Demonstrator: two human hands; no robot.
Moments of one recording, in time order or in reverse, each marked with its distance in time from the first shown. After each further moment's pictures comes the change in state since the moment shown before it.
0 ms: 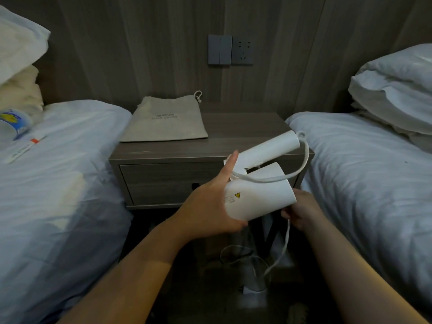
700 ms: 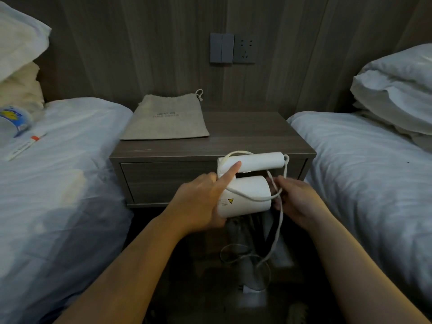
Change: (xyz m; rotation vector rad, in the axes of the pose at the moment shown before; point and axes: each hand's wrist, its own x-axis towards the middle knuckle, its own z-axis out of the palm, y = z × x) left_hand 0.002 -0.020 -0.010 0.618 -0.038 0.022; right_hand -0.005 -0.013 0.009 0.085 -0.220 0.008
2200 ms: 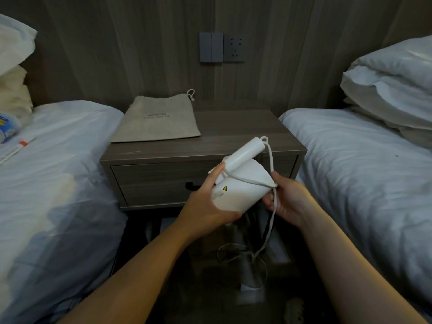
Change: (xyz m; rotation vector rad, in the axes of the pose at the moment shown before) left_hand 0.002 0.019 0.026 -0.904 0.056 -0.250; right_hand -0.008 -0.006 0.003 0.204 -0.081 0.067
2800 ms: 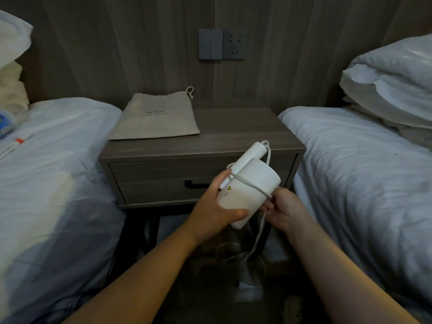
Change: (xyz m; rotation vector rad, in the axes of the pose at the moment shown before) left_hand -0.002 0.001 0.018 -0.204 -0.033 -0.061; right_hand 0.001 0.025 0.007 0.171 0.038 0.005
